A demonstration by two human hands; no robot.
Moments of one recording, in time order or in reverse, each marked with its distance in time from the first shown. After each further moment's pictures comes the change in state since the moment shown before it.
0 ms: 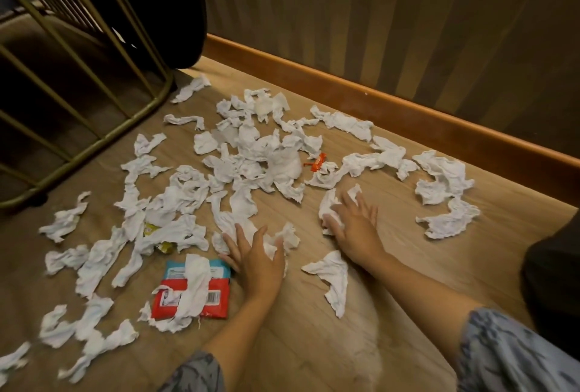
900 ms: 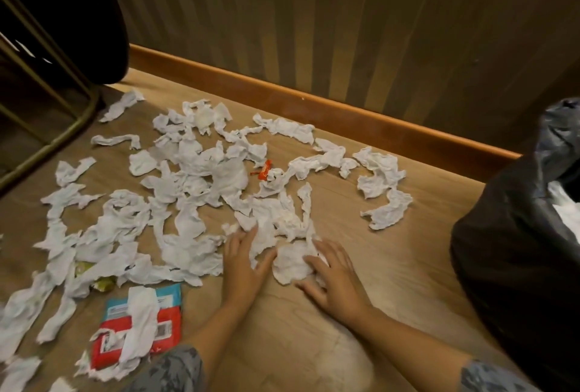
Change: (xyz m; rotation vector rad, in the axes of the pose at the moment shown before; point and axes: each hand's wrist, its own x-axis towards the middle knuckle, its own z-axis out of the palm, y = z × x) left_hand 0.001 0.025 0.034 -0.229 -0.183 0.397; right_hand -0.103 0.039 0.004 0.004 0.164 -0.172
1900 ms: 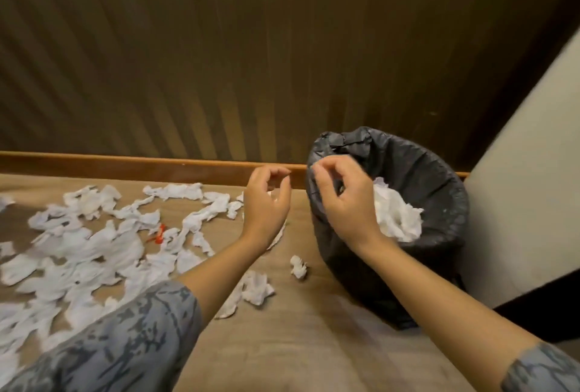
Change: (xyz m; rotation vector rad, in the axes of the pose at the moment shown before) left_hand -0.010 0.345 0.016 -0.518 -0.148 0.526; right_hand -0.037 -0.044 -0.320 0.204 0.837 0.136
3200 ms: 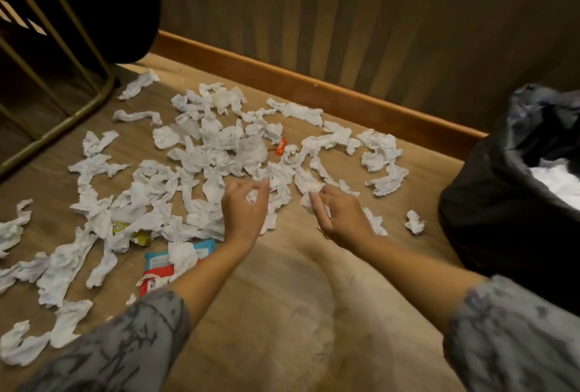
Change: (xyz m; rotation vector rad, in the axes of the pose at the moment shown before) left_hand -0.146 -0.157 -0.239 0.315 0.306 -0.417; right_hand -0.149 -0.023 0.222 -0.130 -0.702 -0.151
